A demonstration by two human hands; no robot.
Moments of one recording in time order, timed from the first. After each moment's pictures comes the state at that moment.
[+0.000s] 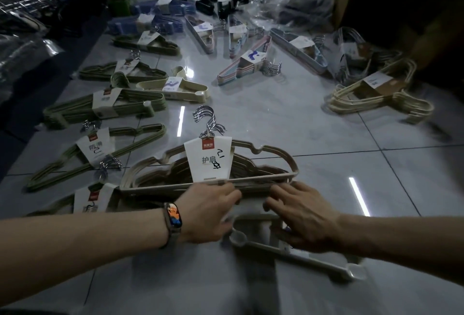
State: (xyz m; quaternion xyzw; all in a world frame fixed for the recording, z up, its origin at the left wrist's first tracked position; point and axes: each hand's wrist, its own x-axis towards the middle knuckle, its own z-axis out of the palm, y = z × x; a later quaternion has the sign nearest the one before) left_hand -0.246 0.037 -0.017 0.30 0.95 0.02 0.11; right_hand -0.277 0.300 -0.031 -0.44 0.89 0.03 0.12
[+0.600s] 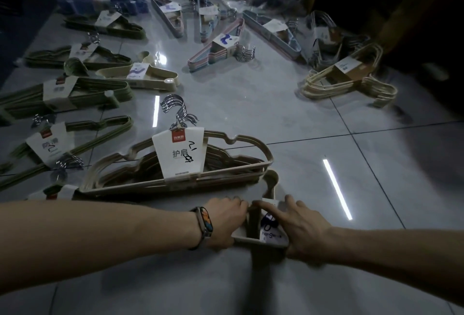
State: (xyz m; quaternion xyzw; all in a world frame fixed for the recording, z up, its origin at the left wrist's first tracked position) left_hand -0.255 0.120 -0.068 0.30 0.91 -0.02 0.28; right_hand -0.242 0.340 -0.076 -0.21 0.92 -0.02 0.34
